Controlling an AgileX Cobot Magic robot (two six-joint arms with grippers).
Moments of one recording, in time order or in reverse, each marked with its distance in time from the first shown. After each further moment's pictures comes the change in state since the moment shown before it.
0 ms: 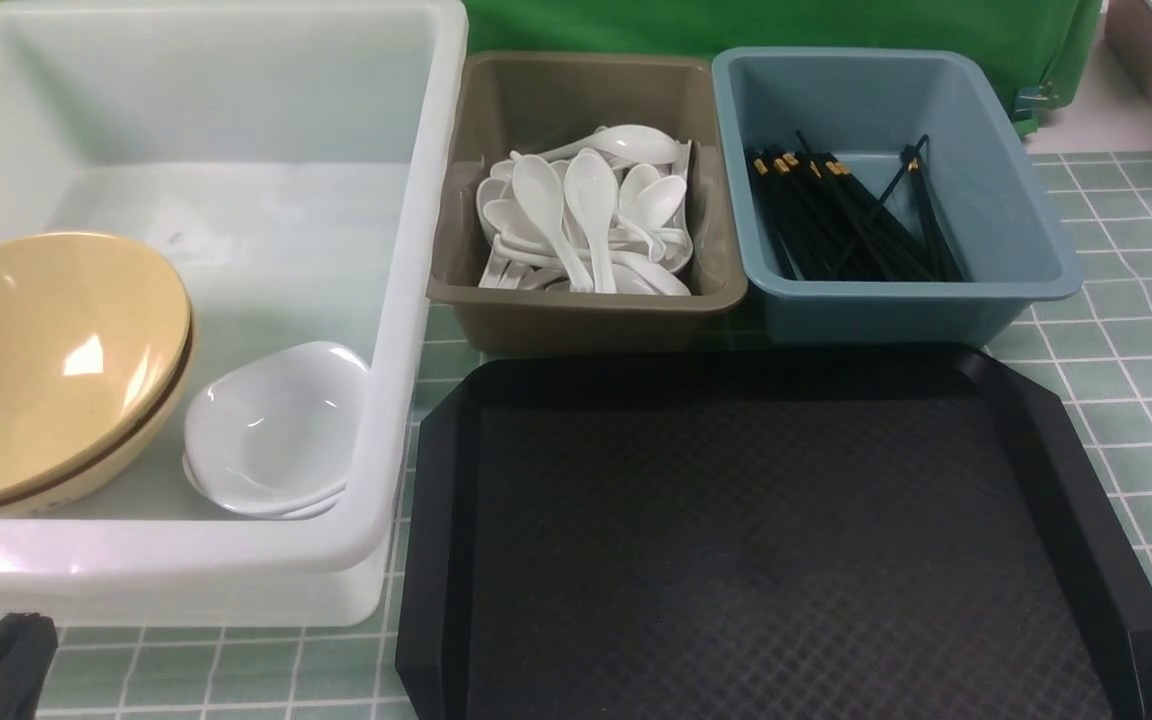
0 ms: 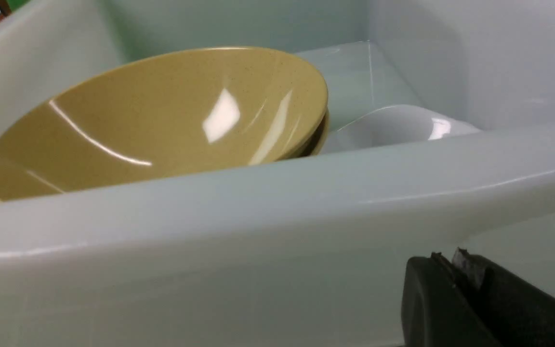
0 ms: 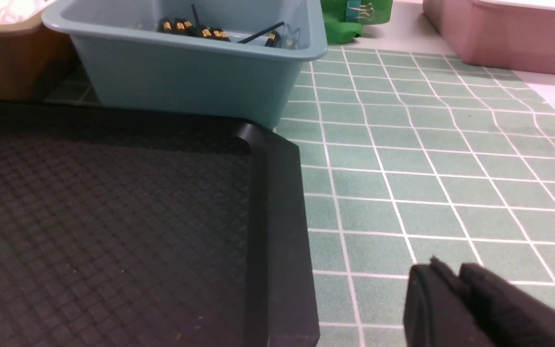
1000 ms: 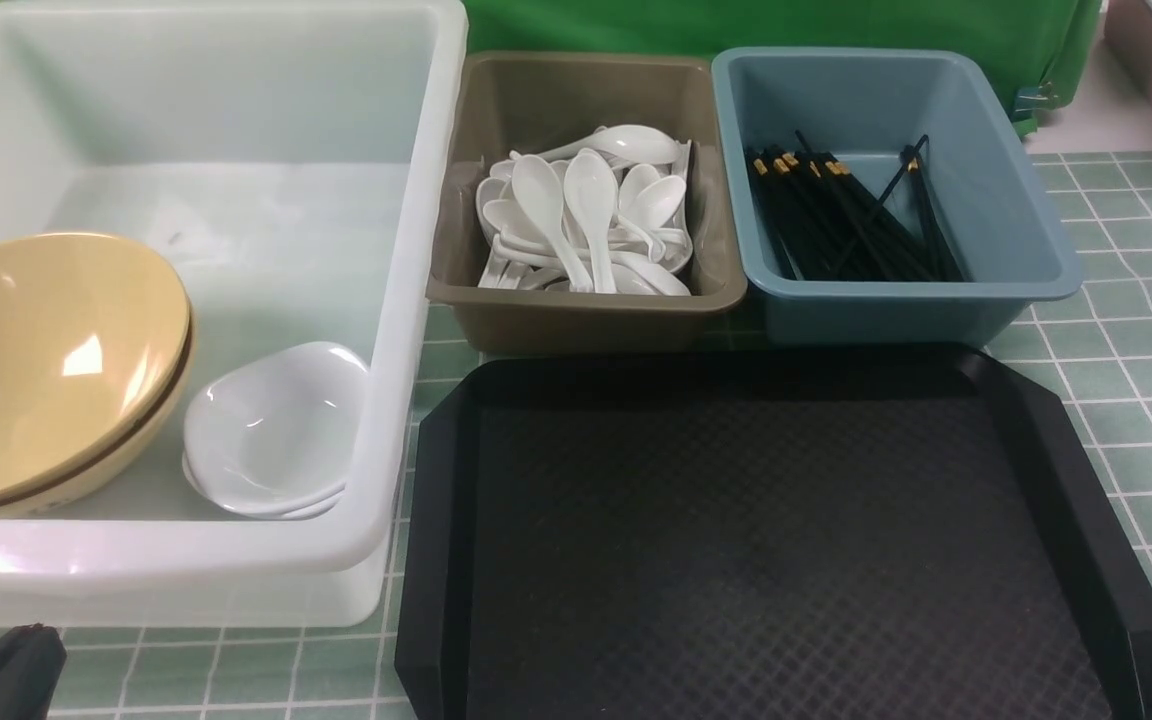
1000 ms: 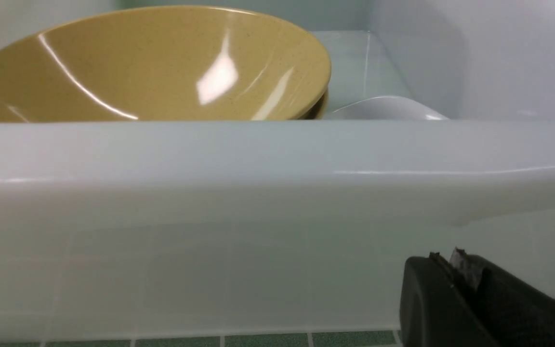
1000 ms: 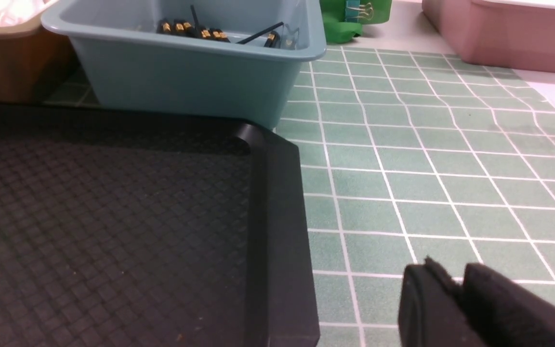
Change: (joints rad) right arm -0.001 0.000 0.000 0.000 0.000 0.007; left arm 0.000 0.000 -0.001 -0.004 0.037 -0.123
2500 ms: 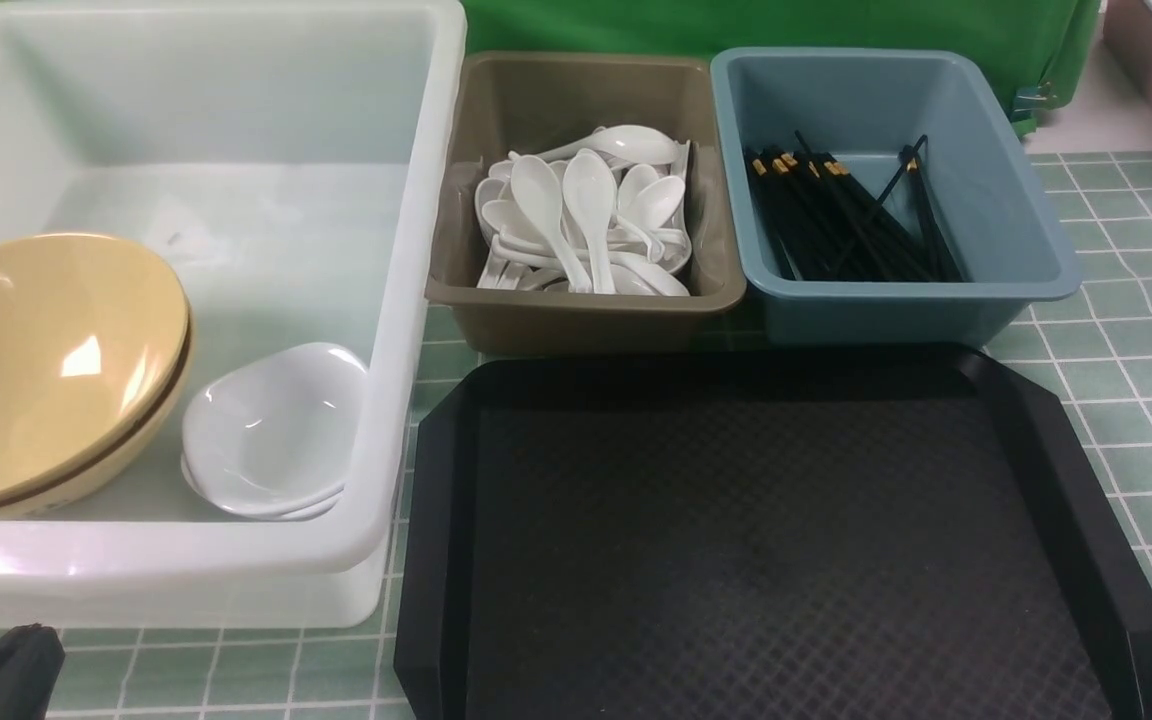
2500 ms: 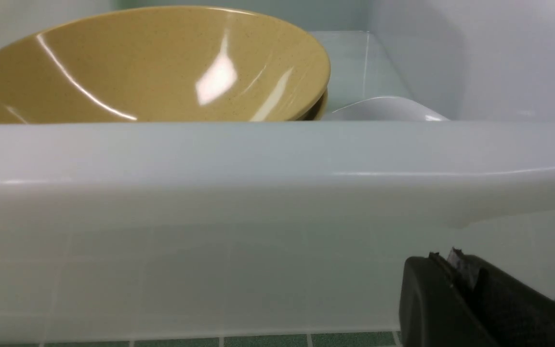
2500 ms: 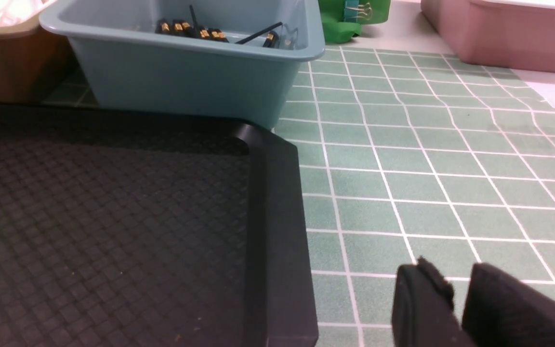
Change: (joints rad) right arm 0.000 0.000 0.000 -0.001 0.000 0.000; left arm 0.000 0.000 0.000 0.000 0.000 0.000
